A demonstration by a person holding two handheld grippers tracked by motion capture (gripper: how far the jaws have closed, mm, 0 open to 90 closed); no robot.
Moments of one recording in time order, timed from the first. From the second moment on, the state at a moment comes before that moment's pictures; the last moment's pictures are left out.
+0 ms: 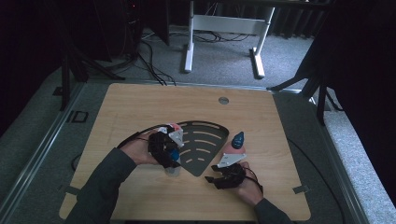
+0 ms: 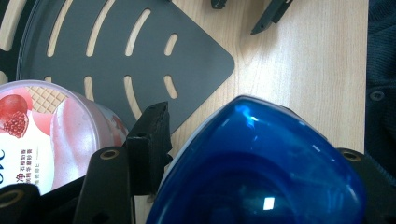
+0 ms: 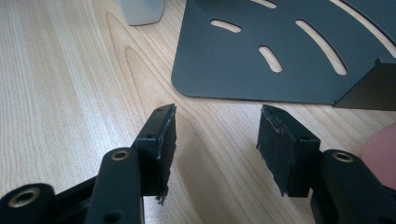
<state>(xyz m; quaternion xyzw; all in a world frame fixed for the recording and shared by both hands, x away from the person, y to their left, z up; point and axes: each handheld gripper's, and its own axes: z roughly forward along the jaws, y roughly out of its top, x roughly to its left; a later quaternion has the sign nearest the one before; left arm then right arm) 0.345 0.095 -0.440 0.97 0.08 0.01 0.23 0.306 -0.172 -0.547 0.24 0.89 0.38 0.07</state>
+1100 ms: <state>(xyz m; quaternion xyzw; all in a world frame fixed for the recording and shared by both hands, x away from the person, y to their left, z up) 0.345 0.099 -0.443 0.97 0.09 0.01 0.21 0.306 -0.171 -0.547 0.23 0.89 0.37 0.06</state>
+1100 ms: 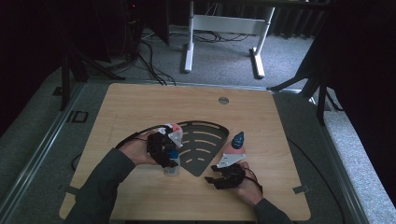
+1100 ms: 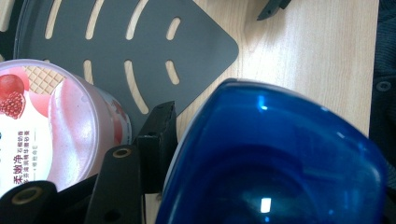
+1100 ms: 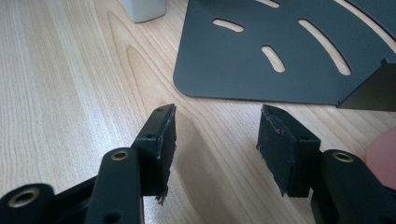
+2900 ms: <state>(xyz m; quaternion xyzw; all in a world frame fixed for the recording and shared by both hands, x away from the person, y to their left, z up) 0.346 0.075 -0.442 0.97 0.09 0.02 0.21 0.305 -0.170 -0.549 0.23 0.90 0.37 0.06</state>
